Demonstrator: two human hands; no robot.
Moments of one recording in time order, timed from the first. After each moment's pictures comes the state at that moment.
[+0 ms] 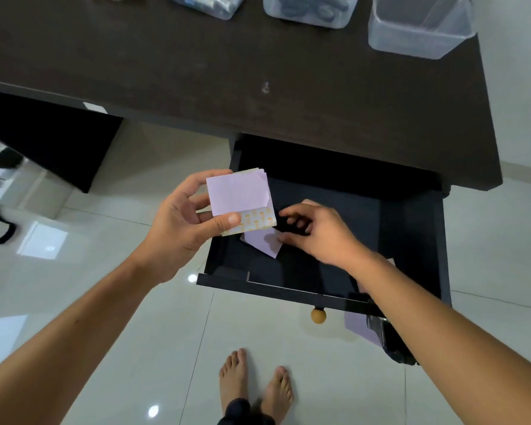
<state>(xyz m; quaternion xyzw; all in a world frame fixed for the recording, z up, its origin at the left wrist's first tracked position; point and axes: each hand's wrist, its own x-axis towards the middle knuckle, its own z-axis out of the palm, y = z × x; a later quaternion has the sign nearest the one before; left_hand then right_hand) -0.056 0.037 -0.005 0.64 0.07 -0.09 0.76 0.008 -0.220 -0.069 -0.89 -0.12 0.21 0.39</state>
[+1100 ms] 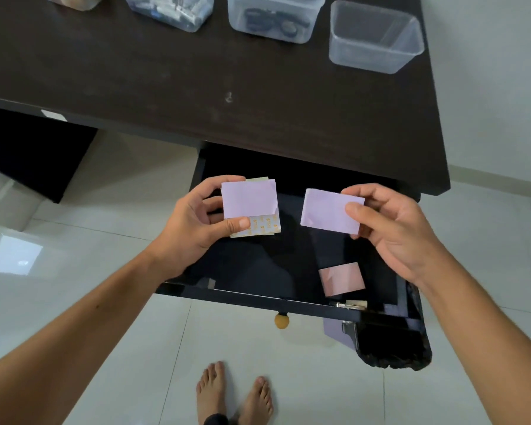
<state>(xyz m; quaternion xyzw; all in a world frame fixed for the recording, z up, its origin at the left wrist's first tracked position) -0.031 -0.019 -0.020 0.64 0.03 -0.12 0.75 -0.005 -0.335 0.021 -0.70 0.01 0.17 0.69</state>
